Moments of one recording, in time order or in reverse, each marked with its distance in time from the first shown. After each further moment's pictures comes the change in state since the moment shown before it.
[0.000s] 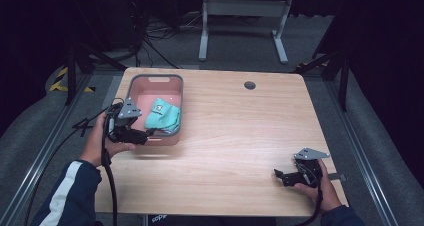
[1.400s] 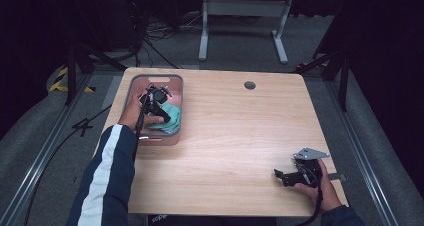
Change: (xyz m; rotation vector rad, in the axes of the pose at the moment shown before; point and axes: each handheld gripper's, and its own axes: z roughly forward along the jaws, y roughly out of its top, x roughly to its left) left arm 0.051 0.039 0.154 0.465 -0.001 -0.114; right arm 0.000 0.000 0.000 0.000 0.004 -0.001
